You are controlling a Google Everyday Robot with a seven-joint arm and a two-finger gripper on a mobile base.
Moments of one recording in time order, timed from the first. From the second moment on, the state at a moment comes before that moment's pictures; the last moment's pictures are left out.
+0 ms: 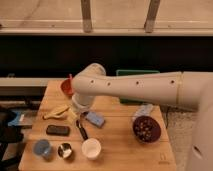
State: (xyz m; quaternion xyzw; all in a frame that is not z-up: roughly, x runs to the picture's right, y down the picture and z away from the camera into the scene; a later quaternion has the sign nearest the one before) arm -0.134 0.118 0.691 -0.36 -0.02 0.37 0.86
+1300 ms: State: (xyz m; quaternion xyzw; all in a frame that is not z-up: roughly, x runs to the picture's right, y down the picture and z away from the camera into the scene) arm -0.211 0.151 0.740 -0.40 -0.02 0.30 0.86
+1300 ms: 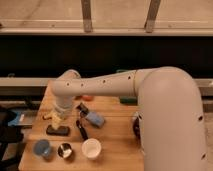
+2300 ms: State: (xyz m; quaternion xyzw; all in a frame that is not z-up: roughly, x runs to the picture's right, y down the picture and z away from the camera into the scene) arm -0.247 0.190 0.777 -0.42 0.01 0.26 0.87
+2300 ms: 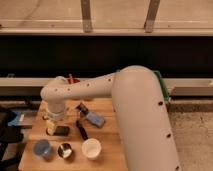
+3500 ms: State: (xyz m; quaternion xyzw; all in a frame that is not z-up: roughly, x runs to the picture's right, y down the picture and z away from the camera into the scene) arm -0.249 0.227 0.796 -0.40 0.11 0.25 0.88
